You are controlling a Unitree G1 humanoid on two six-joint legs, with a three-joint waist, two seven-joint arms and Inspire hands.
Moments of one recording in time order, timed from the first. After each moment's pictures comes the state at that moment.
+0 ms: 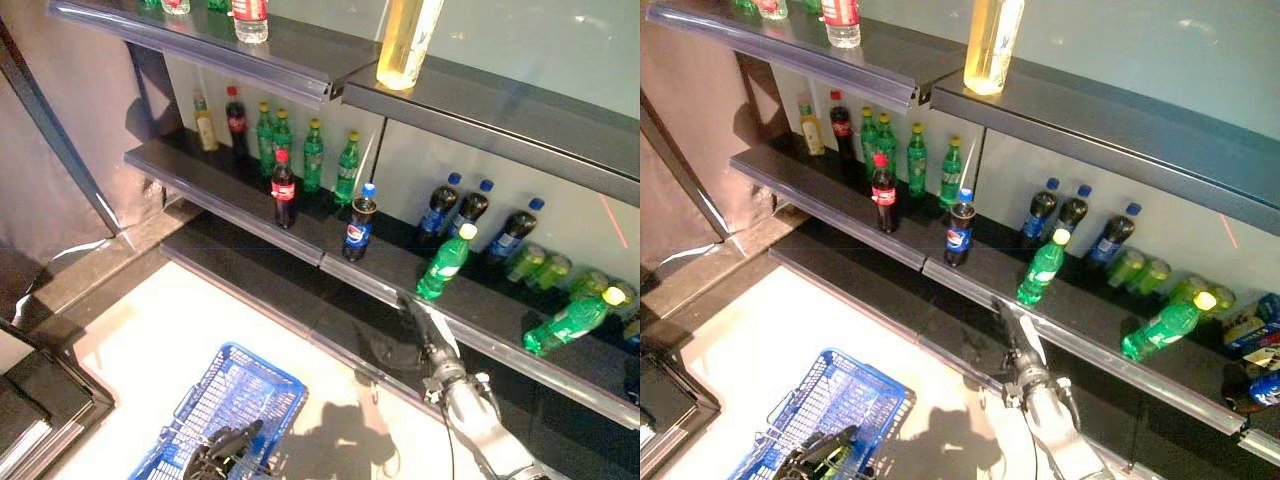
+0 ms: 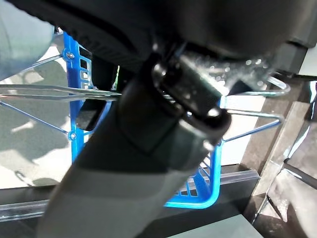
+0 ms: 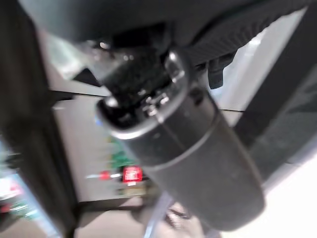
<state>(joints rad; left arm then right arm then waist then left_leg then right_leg) 0.13 0.18 0.02 1.01 -0.82 -0.14 0.01 0.09 -0.45 0.34 -0.01 0.08 0.02 -0.22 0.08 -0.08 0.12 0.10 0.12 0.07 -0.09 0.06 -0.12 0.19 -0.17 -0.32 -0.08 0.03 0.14</state>
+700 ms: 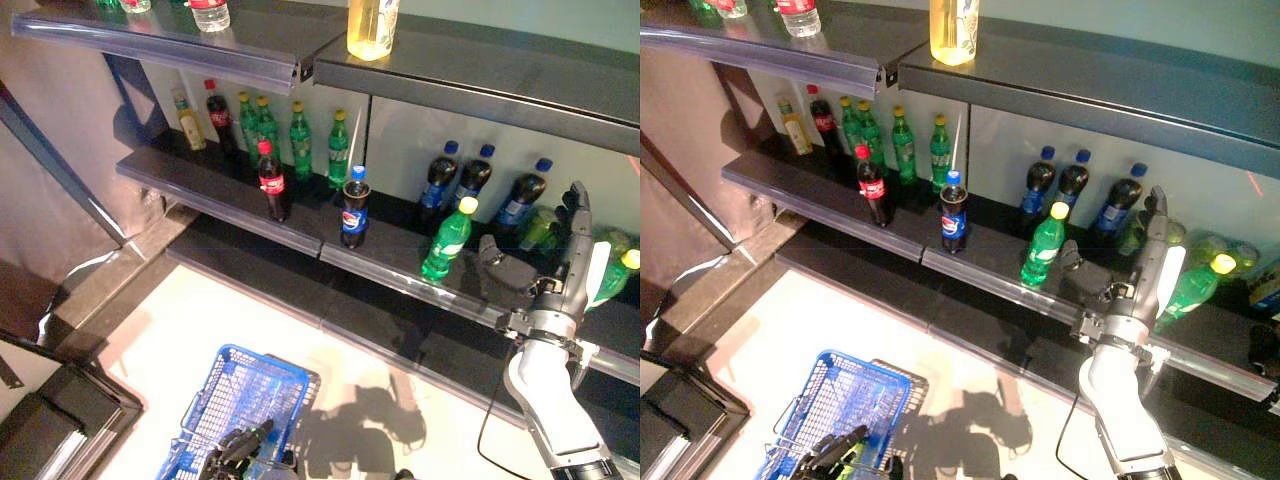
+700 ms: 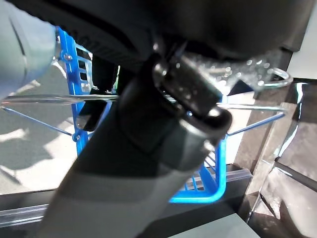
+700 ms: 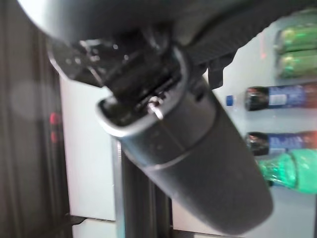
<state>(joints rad) 0.15 0.10 0.01 0.98 -0.82 -0.21 -0.04 0.04 -0.53 0.06 -0.23 0.14 -0.05 -0.73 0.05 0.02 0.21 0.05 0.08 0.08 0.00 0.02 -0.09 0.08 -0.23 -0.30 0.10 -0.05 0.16</state>
